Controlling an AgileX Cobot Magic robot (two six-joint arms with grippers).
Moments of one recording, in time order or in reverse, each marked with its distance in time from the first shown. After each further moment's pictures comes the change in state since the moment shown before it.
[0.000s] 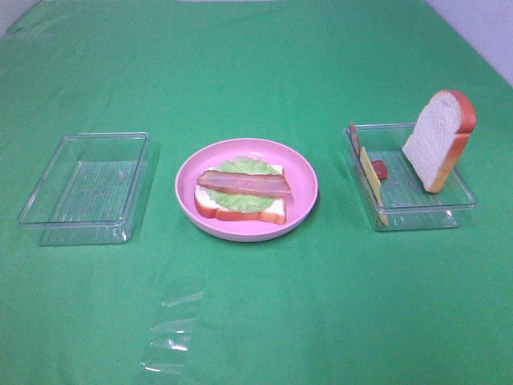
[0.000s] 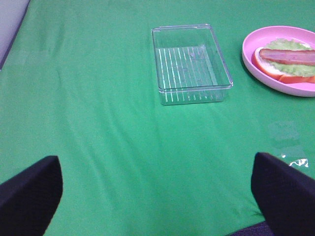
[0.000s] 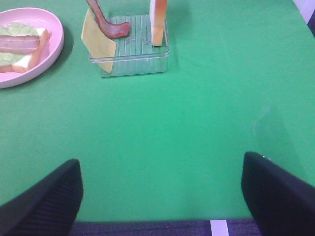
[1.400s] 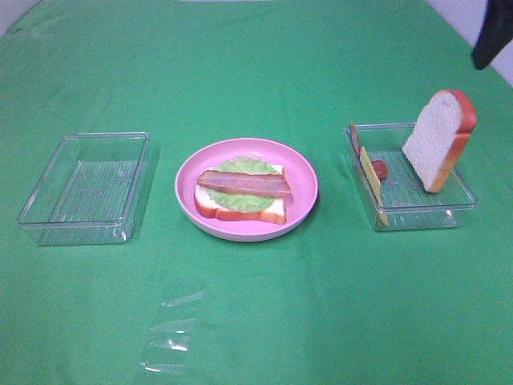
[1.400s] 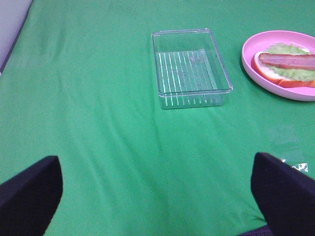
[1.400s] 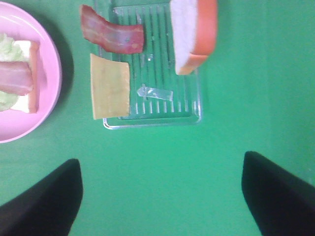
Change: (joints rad) left arm 0.000 0.000 0.000 0.000 -0.013 -0.003; right arm 0.085 1.574 -1.045 0.016 0.103 0.051
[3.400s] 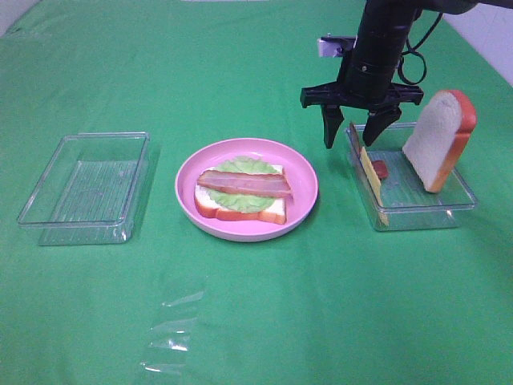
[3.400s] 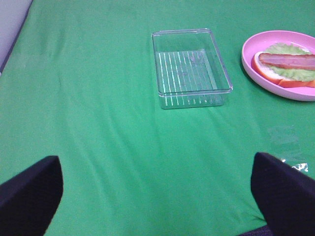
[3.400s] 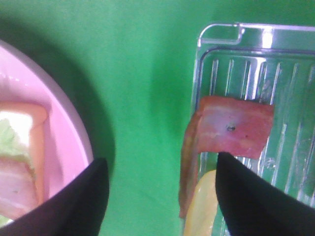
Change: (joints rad) left arm 0.000 0.000 0.000 -0.001 0.000 0.000; right arm 0.158 0.774 -0.524 0.038 -0.027 0.045
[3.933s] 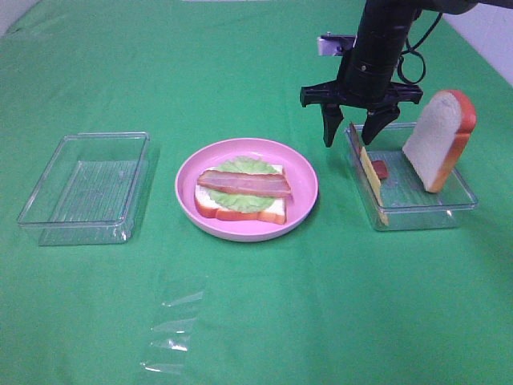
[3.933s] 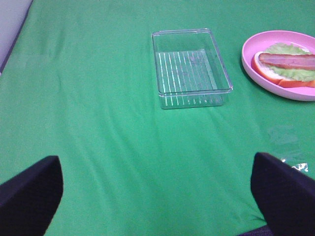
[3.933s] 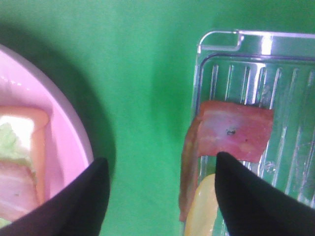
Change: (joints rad) left arm 0.000 0.000 0.000 0.000 0.000 0.000; right arm 0.000 0.000 0.000 0.000 -0.008 0.000
